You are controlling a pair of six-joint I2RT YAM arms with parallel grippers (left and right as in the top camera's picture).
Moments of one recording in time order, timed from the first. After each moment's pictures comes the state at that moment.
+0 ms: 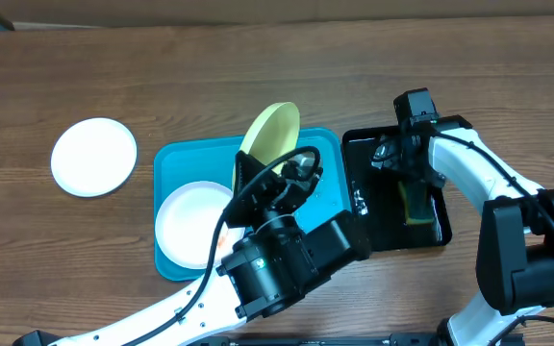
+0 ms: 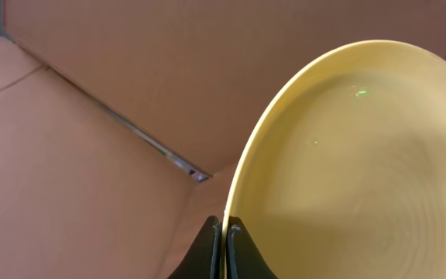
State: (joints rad) left arm -1.11 1.31 1.15 -0.79 -1.50 -0.21; right arm 0.17 1.84 1.18 -0.72 0.14 0.54
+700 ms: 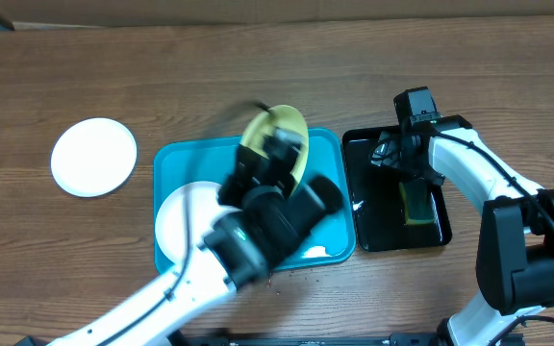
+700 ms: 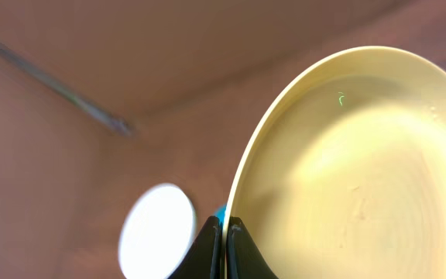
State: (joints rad) left arm -0.90 1.31 1.15 -0.75 -1.09 -0.26; right arm 0.17 1.84 1.18 -0.70 0.14 0.54
